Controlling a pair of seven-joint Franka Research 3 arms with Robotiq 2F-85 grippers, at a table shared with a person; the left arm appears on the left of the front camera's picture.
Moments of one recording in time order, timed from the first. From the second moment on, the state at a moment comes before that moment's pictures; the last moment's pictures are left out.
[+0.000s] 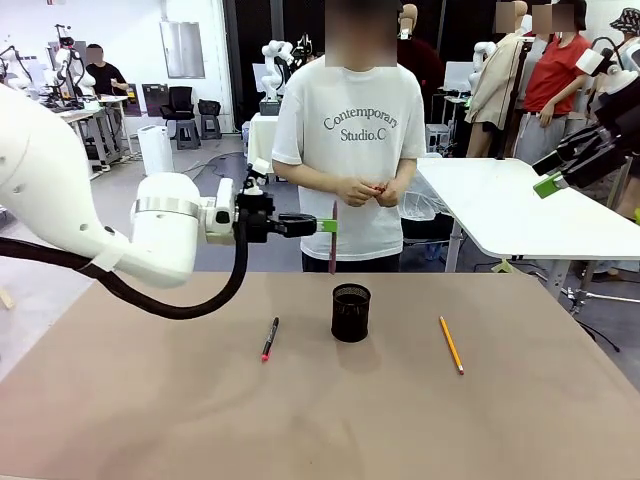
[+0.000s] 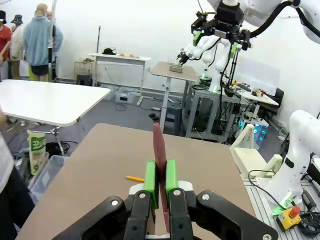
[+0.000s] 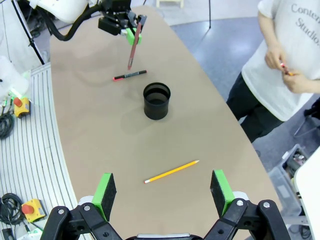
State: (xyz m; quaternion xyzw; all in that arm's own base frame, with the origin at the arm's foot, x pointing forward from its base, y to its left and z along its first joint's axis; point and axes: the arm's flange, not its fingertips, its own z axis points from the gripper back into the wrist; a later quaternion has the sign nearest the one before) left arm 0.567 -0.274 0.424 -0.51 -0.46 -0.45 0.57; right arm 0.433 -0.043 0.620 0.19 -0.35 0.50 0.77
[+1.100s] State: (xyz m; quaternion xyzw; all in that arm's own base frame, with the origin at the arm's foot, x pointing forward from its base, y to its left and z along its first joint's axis) left arm 0.572 -0.089 0.504 -0.44 -0.50 -0.38 0.64; right arm 0.433 -0.043 0.620 0.19 -0.35 0.50 0.77
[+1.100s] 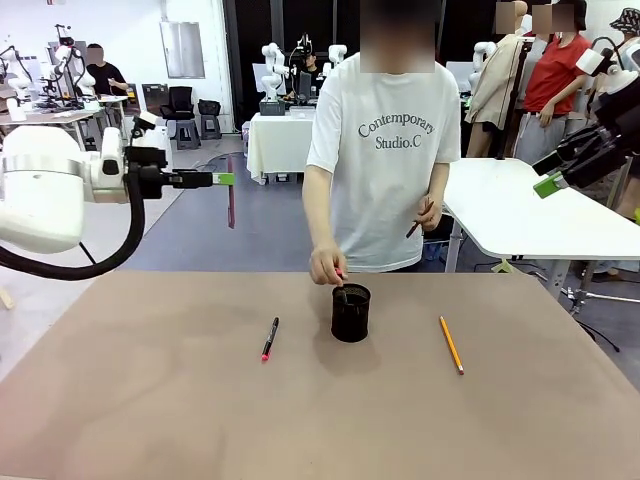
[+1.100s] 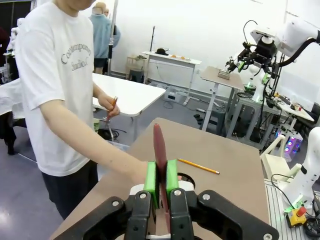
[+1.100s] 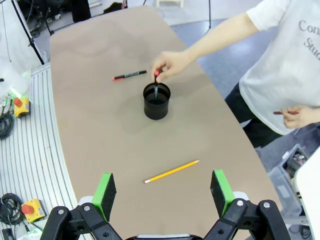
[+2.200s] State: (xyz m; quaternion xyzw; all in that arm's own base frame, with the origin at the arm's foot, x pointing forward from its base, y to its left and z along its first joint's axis) left arm 0.574 -0.085 0.502 -0.44 -0.51 -0.37 0.64; right arm 0.433 -0.044 0.620 0.19 -0.35 0.50 0.77
